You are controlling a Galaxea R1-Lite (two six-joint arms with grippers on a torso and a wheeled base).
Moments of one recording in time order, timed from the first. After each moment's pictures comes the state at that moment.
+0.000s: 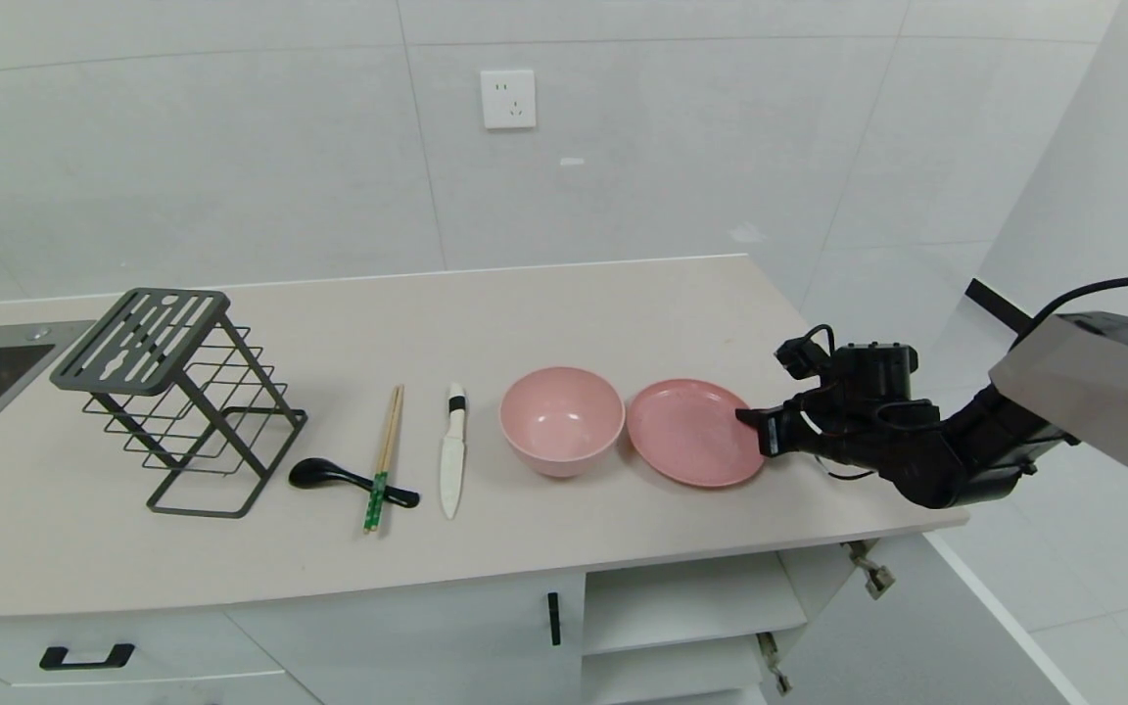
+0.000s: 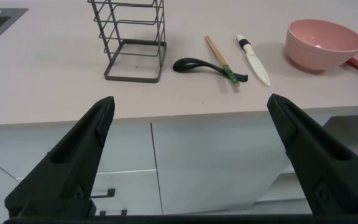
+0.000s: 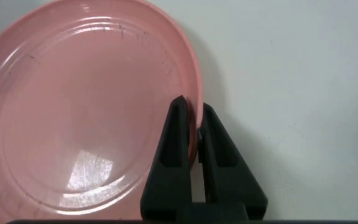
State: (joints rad) left arm 0.00 0.00 0.00 -0.01 0.00 -0.01; right arm 0.17 2.36 -1.06 -0.77 0.31 -0.06
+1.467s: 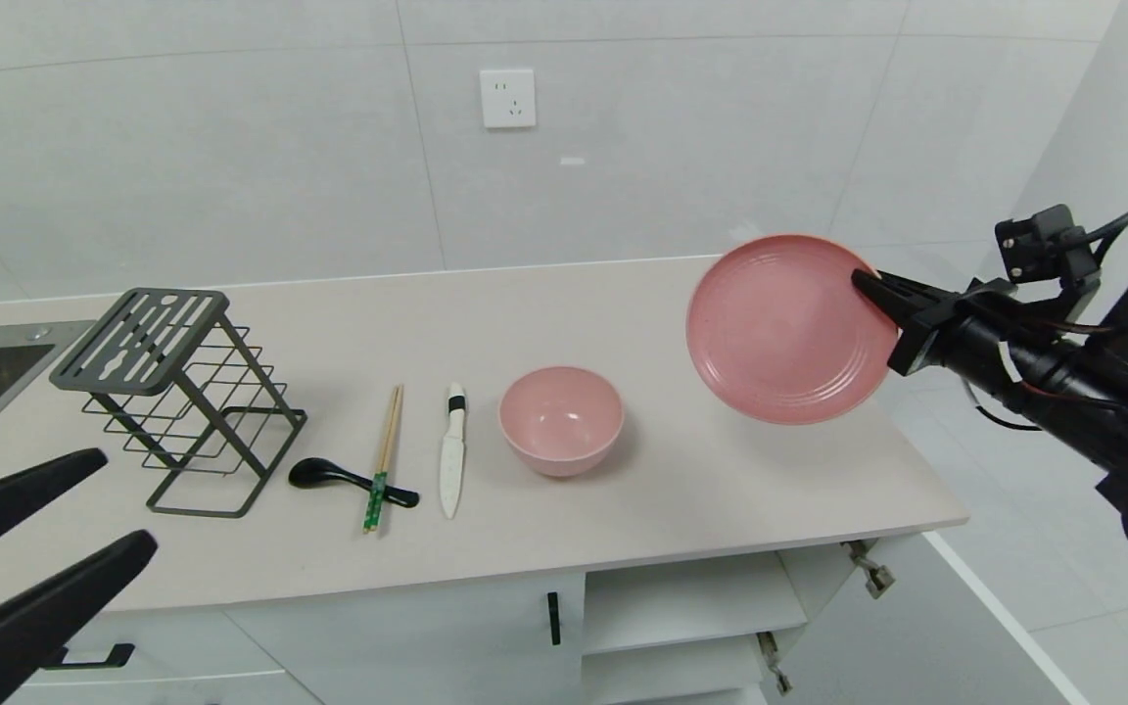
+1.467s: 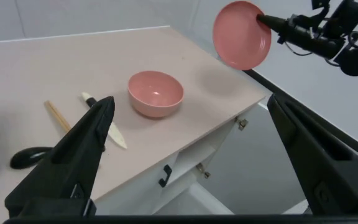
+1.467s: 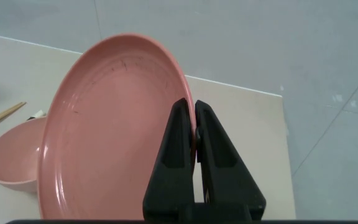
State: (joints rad) left arm -0.26 0.73 -0.30 -0.49 -0.39 -0.19; right arm 0.14 1.78 -0.60 -1.30 0.32 -0.07
